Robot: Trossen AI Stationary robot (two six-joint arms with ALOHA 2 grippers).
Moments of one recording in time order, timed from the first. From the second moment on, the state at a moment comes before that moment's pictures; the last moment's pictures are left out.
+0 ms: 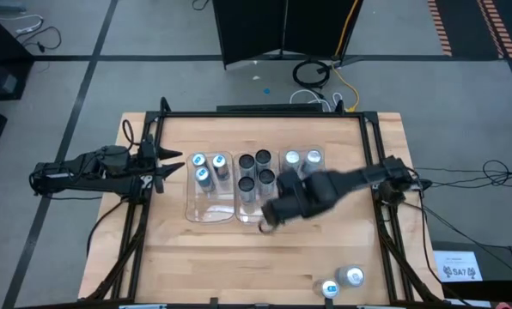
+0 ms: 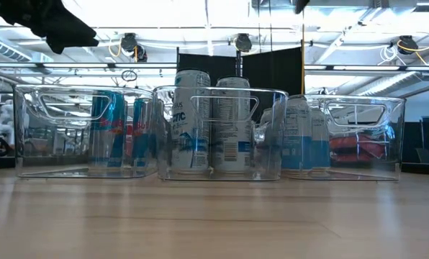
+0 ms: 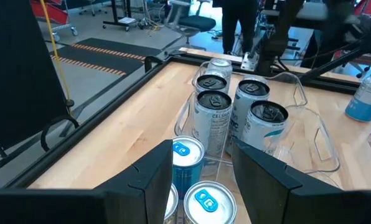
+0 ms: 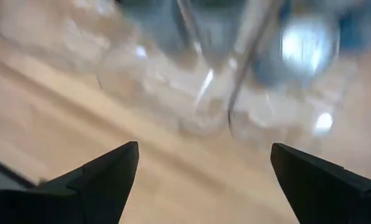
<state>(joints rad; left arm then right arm) 0.00 0.28 0.55 -0.54 -0.29 -0.12 0.32 1.96 2.17 -1.57 0.26 1.44</state>
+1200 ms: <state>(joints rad) 0.00 0.28 0.55 -0.54 -0.26 -0.13 0.87 1.96 1.99 -1.57 -0.15 2.33</state>
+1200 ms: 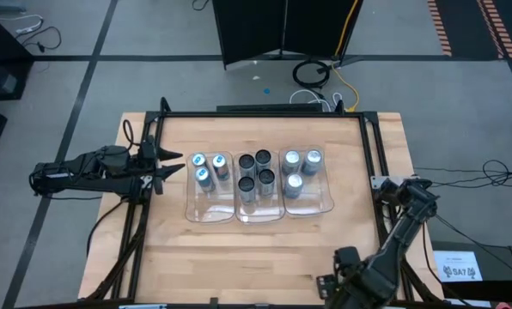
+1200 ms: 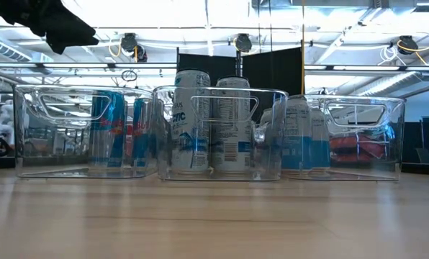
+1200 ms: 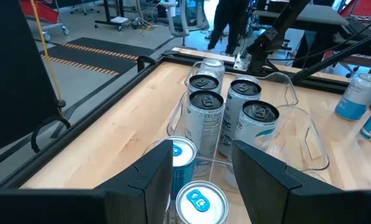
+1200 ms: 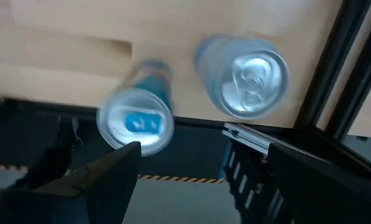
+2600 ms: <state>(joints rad) 0.00 0.28 0.55 -0.49 -0.29 -0.12 0.96 1.65 1.35 -1.14 -0.11 2.31</state>
